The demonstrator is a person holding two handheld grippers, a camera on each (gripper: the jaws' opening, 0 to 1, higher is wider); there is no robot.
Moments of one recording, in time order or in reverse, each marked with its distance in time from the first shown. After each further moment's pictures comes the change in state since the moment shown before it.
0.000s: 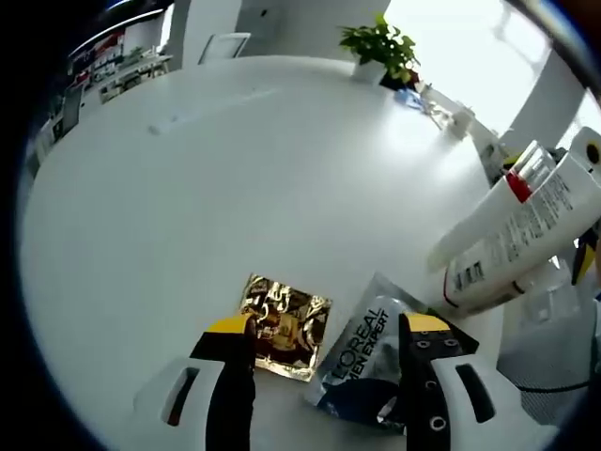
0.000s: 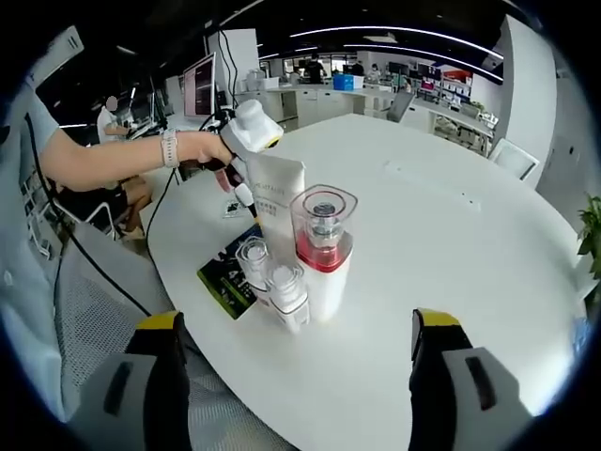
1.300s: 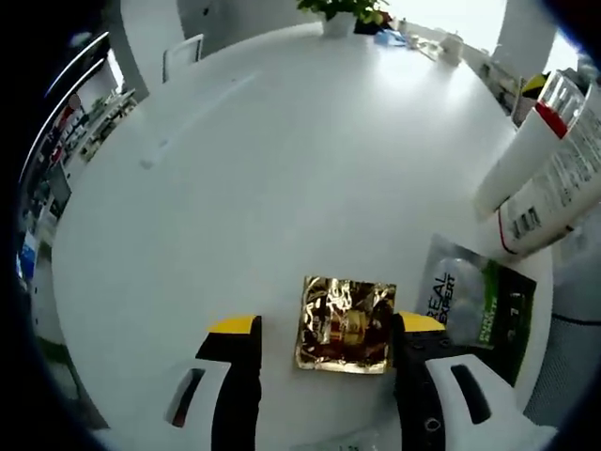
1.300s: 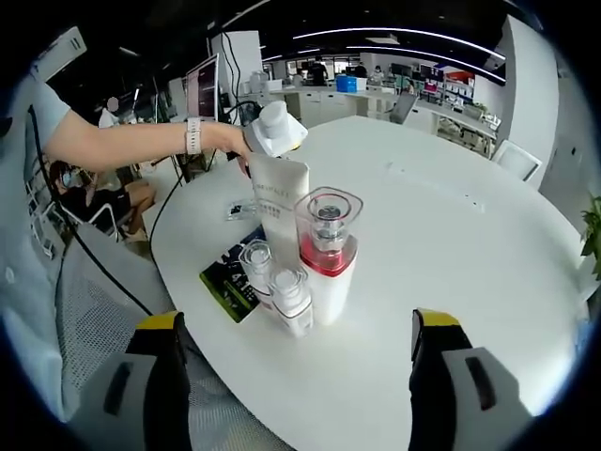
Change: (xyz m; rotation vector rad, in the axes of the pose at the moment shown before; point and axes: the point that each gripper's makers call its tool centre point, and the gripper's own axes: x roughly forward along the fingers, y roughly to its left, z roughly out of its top) left arm 0.005 0.049 0.003 0.300 0.181 0.139; right arm 0.004 -0.002 0.003 0.002 -0.016 0.012
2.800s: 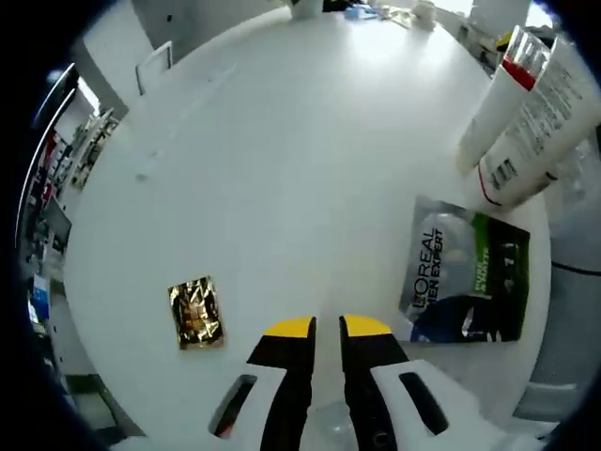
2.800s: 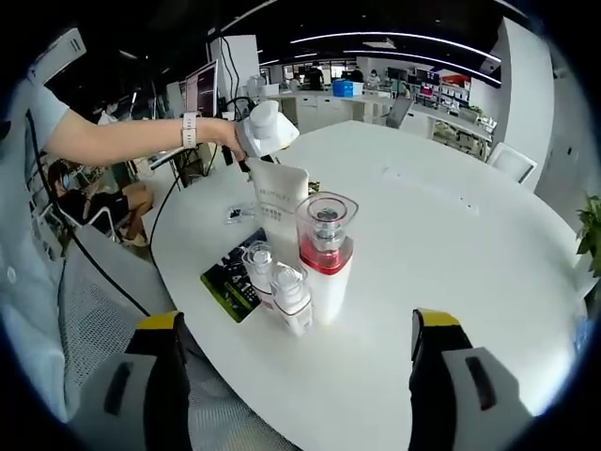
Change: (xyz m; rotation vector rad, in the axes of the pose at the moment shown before) left arm -0.029 -0.006 -0.012 0.144 0.107 0.010; right arm -0.011 0.006 0.002 -0.005 -0.021 -0.017
